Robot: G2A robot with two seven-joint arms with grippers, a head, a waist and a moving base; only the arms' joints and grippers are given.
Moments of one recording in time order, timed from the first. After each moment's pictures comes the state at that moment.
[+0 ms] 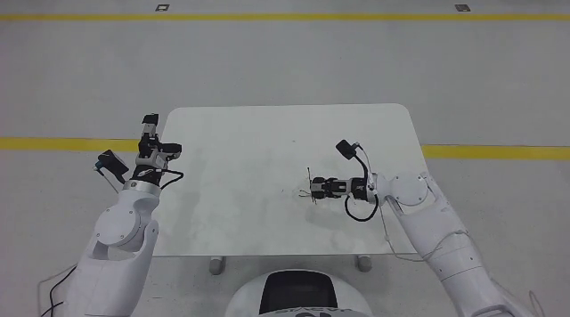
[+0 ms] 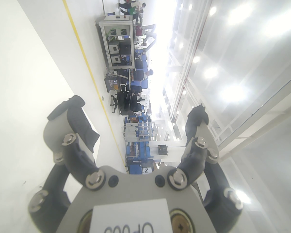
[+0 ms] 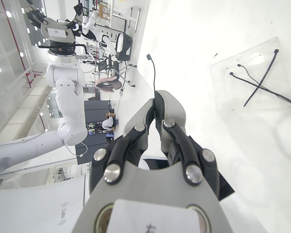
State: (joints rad) left arm 1.73 -1.15 -1.60 -1.80 -0.42 0.00 0.00; right arm -1.30 -1.23 1.20 -1.31 -0.12 -0.26 1.07
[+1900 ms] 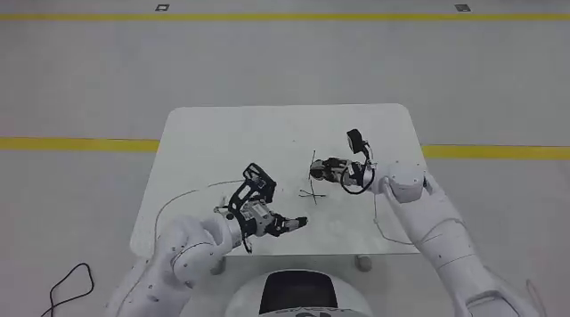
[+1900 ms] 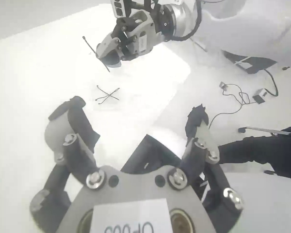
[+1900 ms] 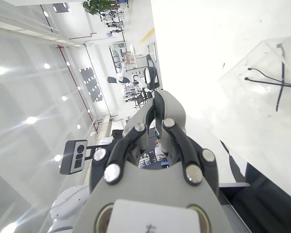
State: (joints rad) left arm 1.71 -1.10 -1.17 -2.05 0.89 -0.31 -0.62; right arm -1.22 -1.25 1.16 -1.20 0.18 0.10 0.91
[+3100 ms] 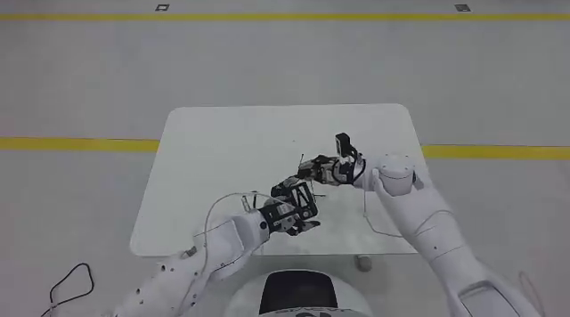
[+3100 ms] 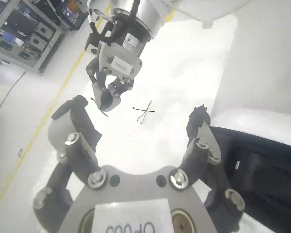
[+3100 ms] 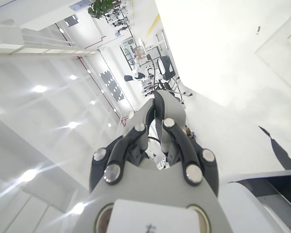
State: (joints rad) left arm 1.45 -1.02 -0.82 -1.98 1.57 -0.30 -0.41; right arm -1.16 -1.28 1.08 -1.17 0.40 0.33 0.92
